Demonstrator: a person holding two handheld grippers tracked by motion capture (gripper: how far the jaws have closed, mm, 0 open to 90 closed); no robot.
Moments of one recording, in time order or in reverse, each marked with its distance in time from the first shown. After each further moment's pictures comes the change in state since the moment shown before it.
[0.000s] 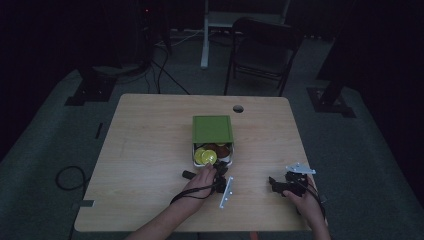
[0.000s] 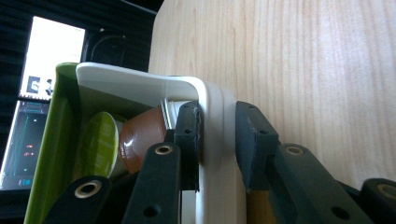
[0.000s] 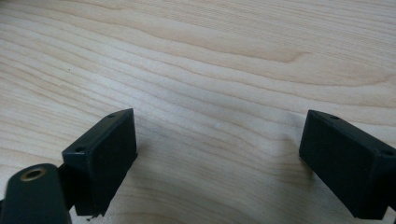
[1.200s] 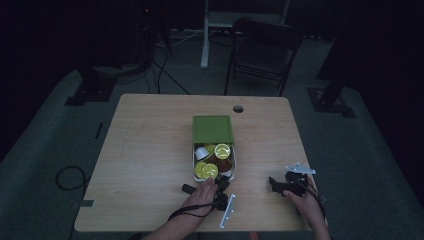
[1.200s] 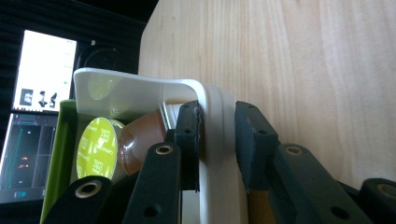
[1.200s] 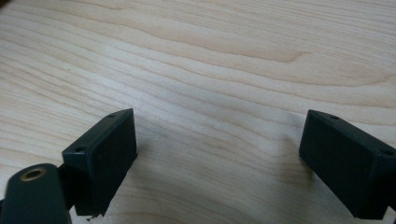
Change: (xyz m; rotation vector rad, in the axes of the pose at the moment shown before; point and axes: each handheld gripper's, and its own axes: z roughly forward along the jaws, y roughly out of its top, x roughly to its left) left arm -0.021 0.024 -0.041 -0.012 -0.050 0.038; right arm 0.000 0.000 0.000 0.000 0.000 0.000
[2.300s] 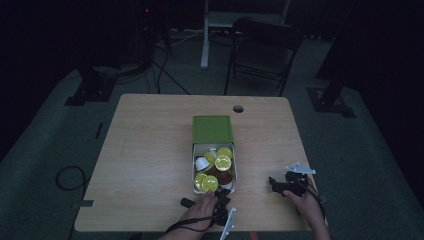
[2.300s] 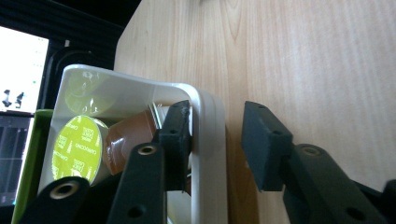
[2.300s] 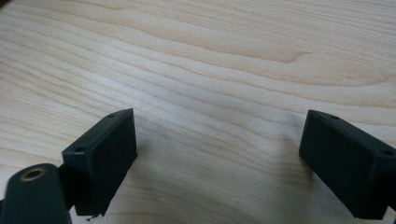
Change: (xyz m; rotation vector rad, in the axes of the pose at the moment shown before) left arm -0.013 0.015 -0.032 -0.048 -0.094 -0.094; right arm 0.000 0.000 0.000 0.000 0.000 0.000
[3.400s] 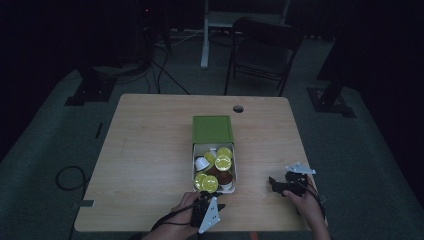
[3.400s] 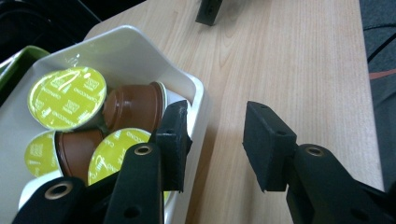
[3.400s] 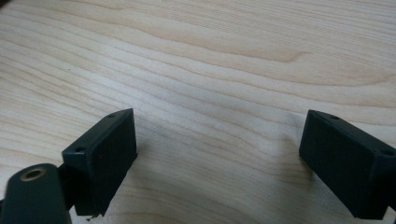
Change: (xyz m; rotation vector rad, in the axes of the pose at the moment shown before) left arm 0.024 -0.027 -0.038 -0.135 -0.172 -0.410; right arm 0.000 0.000 0.000 0.000 0.000 0.000
